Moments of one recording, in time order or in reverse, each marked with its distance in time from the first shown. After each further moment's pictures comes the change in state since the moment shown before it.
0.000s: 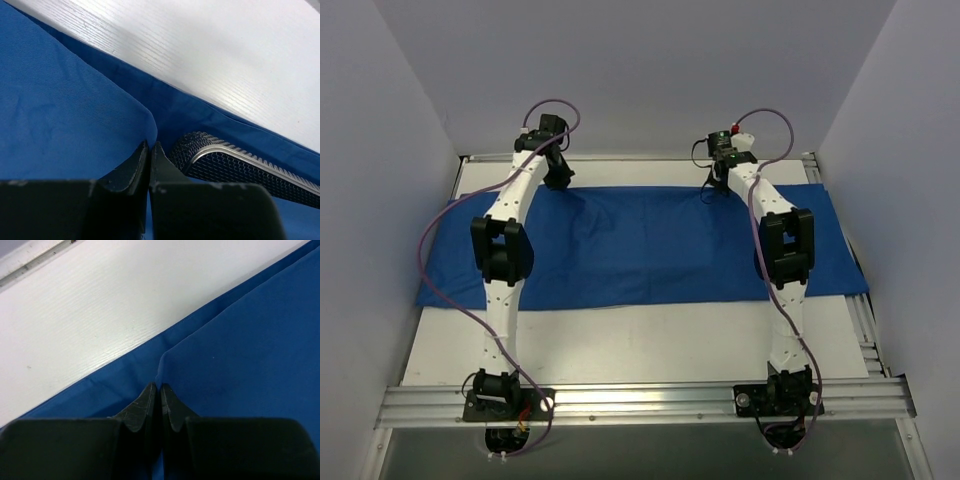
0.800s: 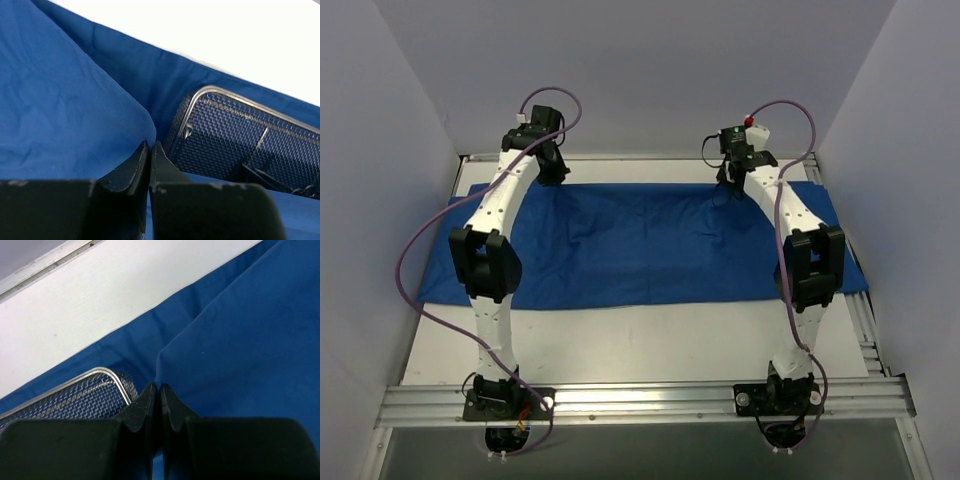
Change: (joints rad) left arm -0.029 -0.269 -0.212 0.019 -0.028 0.115; right arm 0.006 -0.289 -0.205 -0.015 -0.006 -0.008
